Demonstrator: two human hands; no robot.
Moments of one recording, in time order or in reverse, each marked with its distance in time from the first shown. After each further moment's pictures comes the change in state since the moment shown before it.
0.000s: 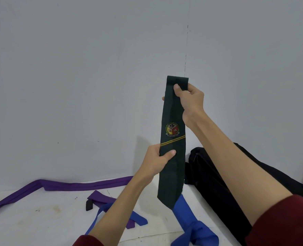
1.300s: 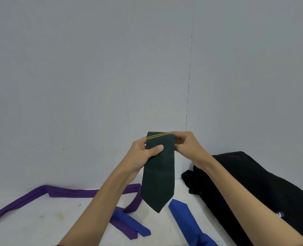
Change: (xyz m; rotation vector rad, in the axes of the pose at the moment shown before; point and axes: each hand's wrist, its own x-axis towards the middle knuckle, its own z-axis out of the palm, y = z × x) left_hand -0.011 0.041 -0.051 -0.214 -0.035 0.030; right_hand -0.020 0.076 -0.041 -0.365 -0.569 -0.110
